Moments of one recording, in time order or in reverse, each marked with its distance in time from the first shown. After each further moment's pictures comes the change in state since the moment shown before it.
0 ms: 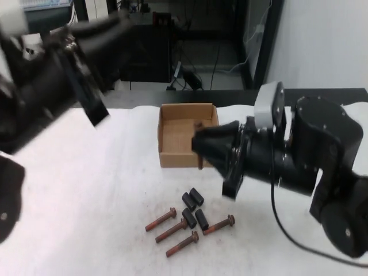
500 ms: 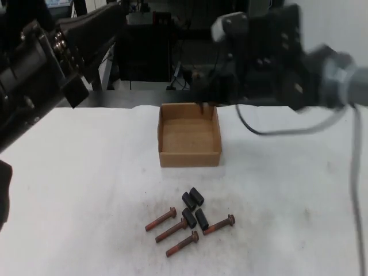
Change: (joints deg) left arm 2.5 -4.4 0.0 3.3 -1.0 -11.1; right arm -2.9 20.2 -40.5 46.0 14.3 -6.2
